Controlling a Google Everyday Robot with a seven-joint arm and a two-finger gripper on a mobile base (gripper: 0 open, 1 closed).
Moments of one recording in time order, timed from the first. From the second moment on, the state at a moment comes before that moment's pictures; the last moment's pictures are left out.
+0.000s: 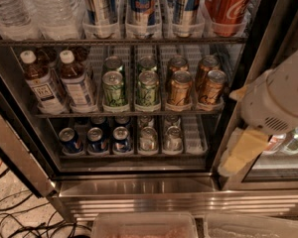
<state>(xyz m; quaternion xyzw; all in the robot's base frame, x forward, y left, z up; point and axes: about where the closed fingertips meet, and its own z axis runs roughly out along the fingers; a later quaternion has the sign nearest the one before) 0.428 -0.176 0.893 -0.58 0.79 0.01 0.21</state>
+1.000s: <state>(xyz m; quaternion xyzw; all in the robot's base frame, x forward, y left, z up) 0.438 -0.102 0.844 -0.46 0.79 0.12 0.39</state>
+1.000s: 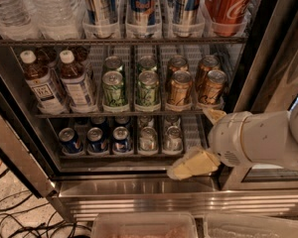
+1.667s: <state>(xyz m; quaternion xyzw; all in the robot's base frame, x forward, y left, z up) 0.450 -0.070 0.869 -0.44 0.74 0.15 0.48</state>
